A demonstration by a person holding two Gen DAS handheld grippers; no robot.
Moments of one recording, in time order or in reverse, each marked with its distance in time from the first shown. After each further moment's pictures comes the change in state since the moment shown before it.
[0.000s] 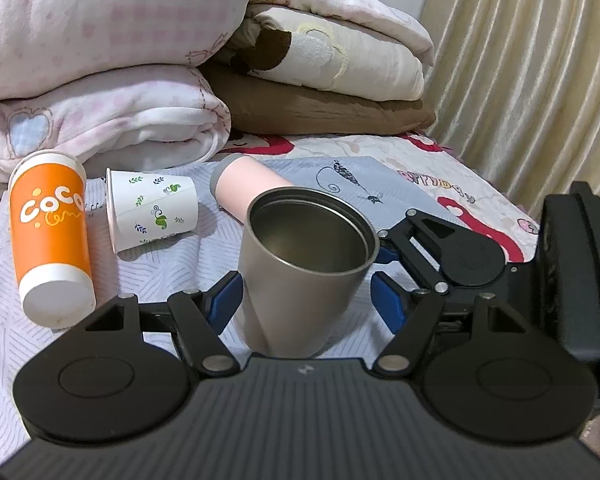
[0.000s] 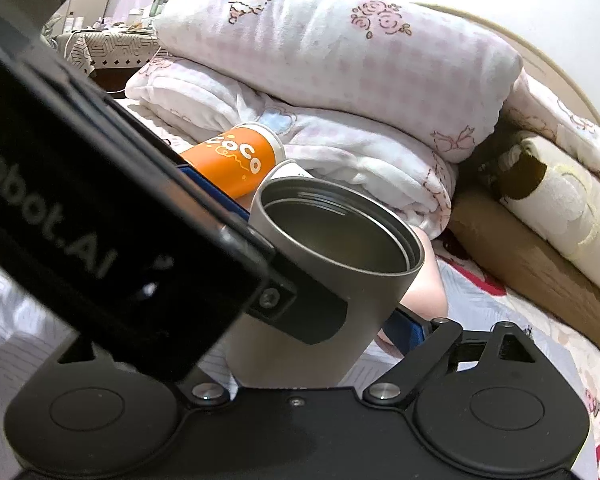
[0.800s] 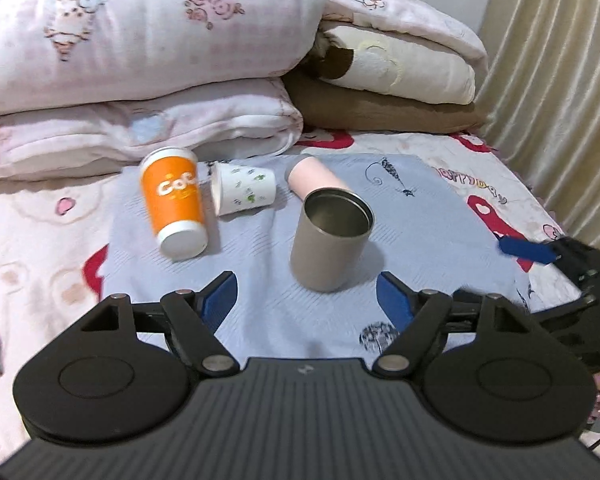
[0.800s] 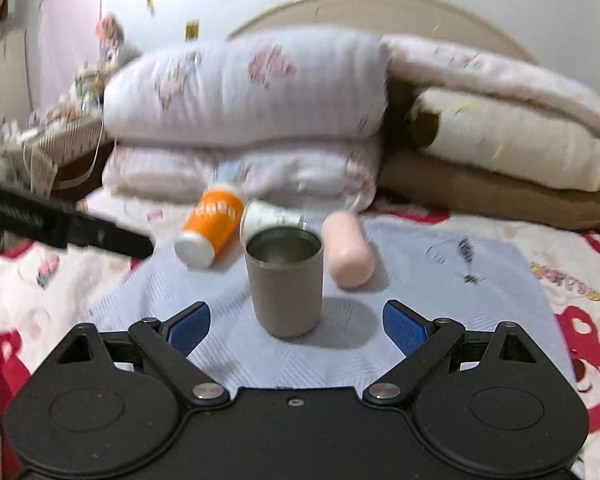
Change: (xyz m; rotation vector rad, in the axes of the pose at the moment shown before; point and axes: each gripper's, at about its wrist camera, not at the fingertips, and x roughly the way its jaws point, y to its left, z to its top) left arm -0.143 -0.044 0.018 -0.100 0.084 0.243; right arm -0.166 -0.030 0.022 0.413 0.010 -0.033
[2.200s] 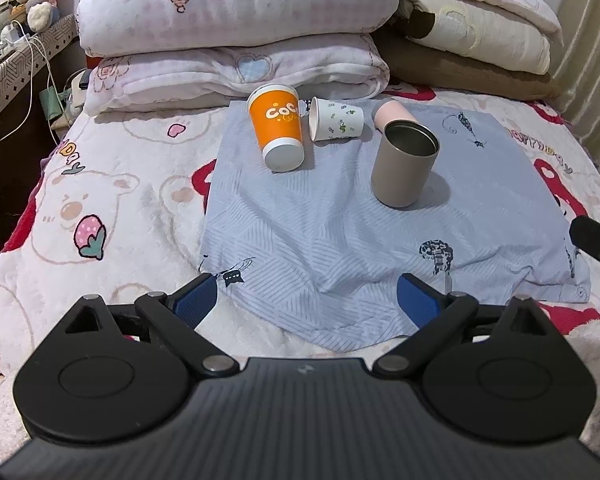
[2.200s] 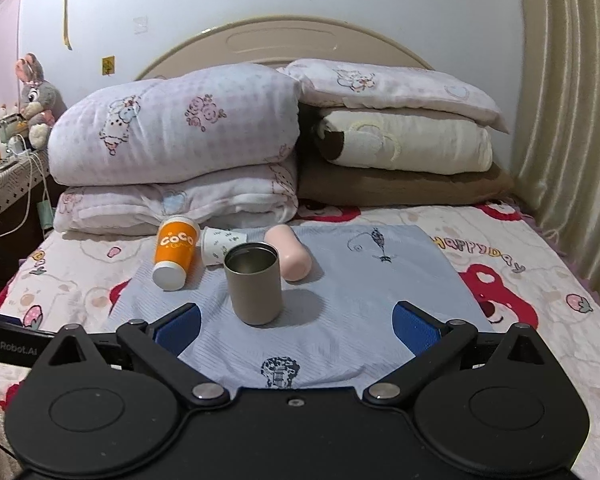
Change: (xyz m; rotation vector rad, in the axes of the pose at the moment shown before) left arm -0.075 -0.009 -0.047 -0.091 0.136 0.278; right arm -0.100 0.058 0.010 0.153 0.007 -0.288
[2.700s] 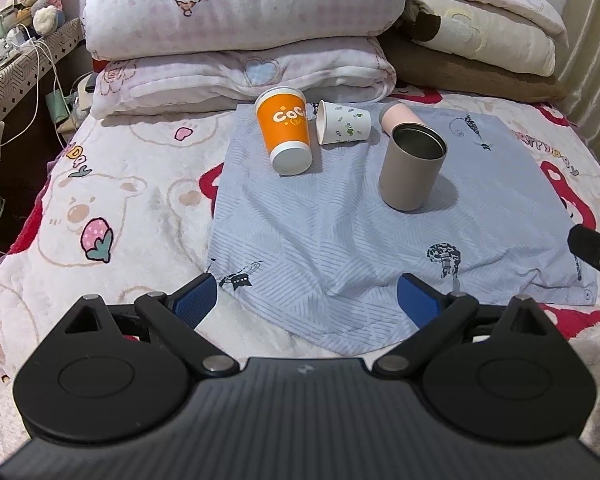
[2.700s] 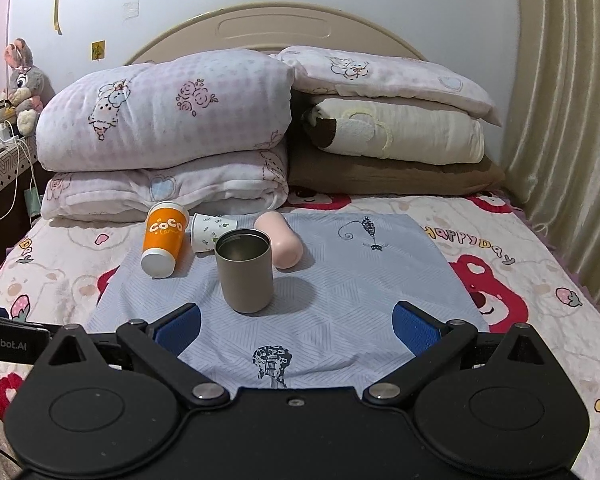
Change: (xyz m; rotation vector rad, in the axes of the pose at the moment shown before) left arm -0.001 0.003 -0.001 0.002 -0.015 0.021; right arm 0.004 0.007 -0.001 -0.012 0.035 -0.041
